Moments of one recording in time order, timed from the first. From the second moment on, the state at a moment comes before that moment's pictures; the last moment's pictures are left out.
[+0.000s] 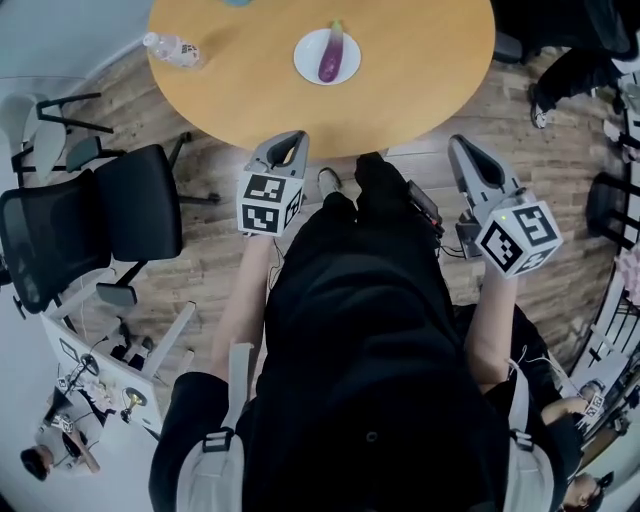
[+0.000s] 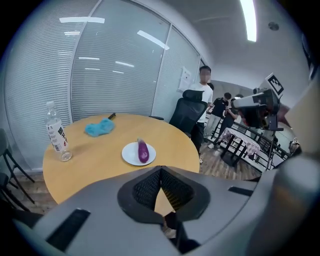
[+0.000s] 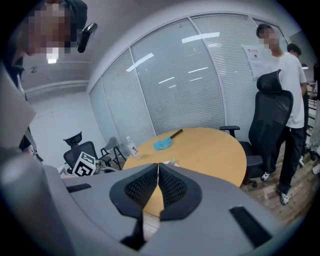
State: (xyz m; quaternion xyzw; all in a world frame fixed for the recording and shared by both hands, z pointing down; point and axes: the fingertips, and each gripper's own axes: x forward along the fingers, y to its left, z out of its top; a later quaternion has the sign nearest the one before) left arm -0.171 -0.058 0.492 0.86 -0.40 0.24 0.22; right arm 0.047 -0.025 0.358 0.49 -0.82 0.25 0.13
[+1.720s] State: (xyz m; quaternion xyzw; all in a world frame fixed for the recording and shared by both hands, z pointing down) left arm 0.032 0.131 0.375 0.86 -0.43 0.08 0.26; right arm 0.171 0.128 0.389 0.33 -0.89 0.29 0.13
